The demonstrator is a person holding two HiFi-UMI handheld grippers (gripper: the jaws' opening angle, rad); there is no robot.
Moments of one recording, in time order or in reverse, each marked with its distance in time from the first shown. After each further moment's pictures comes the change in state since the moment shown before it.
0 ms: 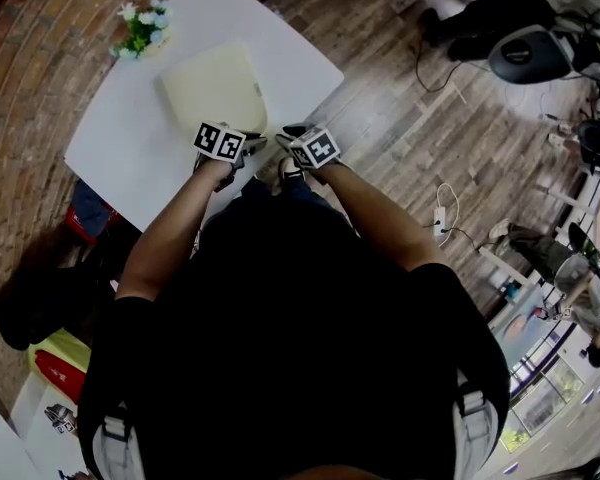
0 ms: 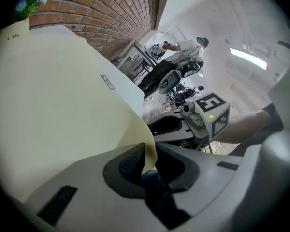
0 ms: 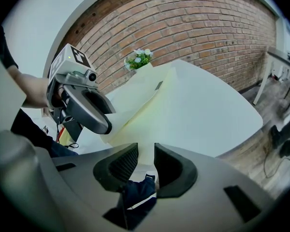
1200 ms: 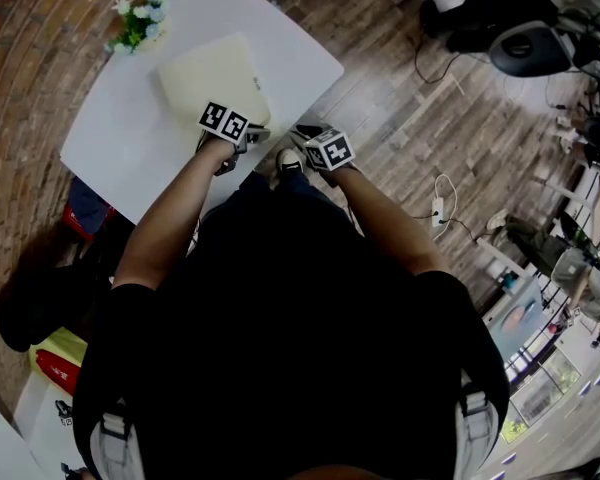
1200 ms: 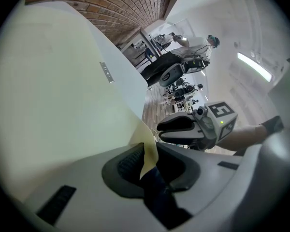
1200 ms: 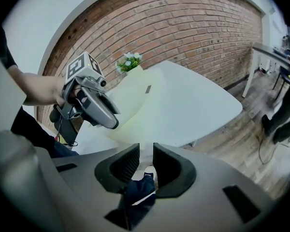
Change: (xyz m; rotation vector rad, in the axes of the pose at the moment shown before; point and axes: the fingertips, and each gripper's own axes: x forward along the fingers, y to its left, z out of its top) left arm 0.021 0.015 -0.002 -0.092 0.127 -0.068; right arm -0.027 -0.017 -0.025 0.097 -0.011 -0.060
